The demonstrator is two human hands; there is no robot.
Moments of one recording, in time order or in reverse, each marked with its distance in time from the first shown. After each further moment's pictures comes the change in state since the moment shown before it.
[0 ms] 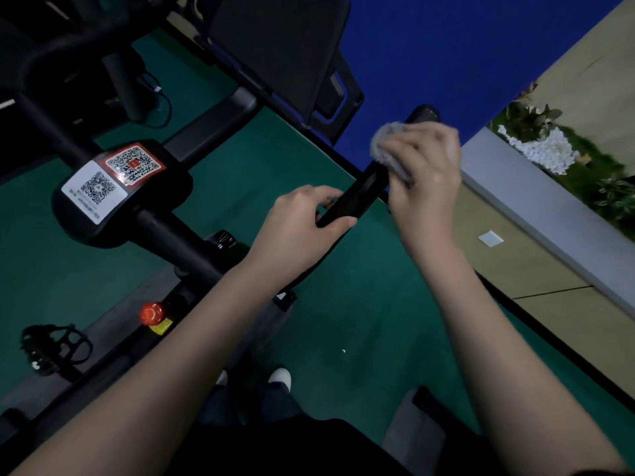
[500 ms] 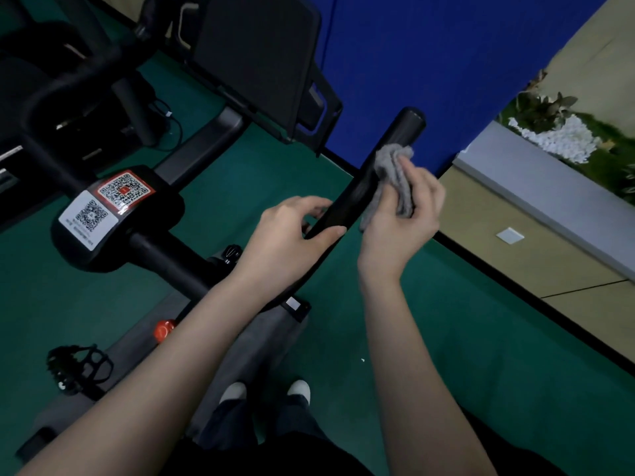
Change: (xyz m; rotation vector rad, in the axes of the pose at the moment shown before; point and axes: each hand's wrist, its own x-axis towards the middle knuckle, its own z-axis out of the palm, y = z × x) left_hand -0.001 0.007 -0.003 0.049 0.005 -0.009; right_hand -0.024 -0.043 0.026 0.501 0.534 0.838
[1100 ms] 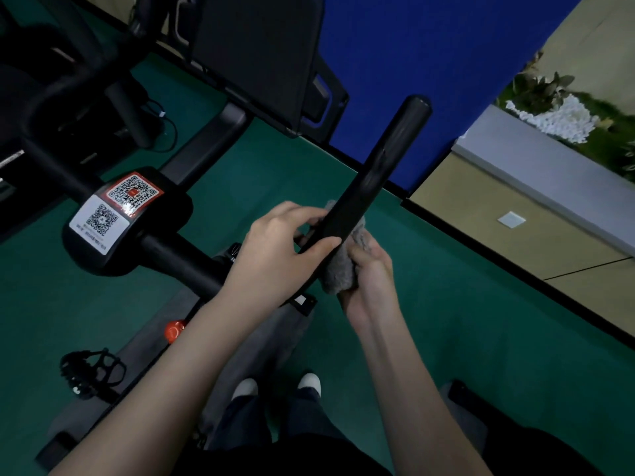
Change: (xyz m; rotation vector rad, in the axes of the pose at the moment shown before) left_hand -0.022 -0.009 -0.017 0.037 -0.017 0.052; right_hand -0.056 0.008 -0.029 0.672 -0.379 1.049
